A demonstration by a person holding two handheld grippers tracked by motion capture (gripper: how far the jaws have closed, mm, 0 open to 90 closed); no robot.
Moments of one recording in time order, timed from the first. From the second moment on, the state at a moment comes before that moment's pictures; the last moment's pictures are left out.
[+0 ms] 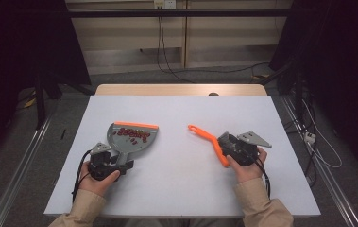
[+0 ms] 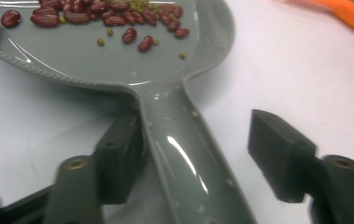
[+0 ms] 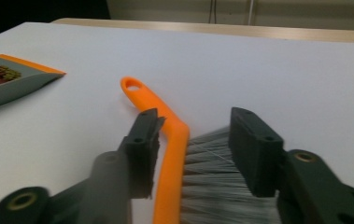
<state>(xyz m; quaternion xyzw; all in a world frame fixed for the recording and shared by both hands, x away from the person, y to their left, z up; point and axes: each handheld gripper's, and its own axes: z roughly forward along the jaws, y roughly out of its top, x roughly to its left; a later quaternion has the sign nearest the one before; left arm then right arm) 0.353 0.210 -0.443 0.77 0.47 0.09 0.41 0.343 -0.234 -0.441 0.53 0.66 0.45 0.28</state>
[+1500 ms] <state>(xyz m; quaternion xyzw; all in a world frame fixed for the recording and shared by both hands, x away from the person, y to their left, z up) 0.341 0.241 -0.436 0.77 0.36 0.10 0.51 0.293 -0.274 -0.453 0.47 0.71 0.46 0.24</state>
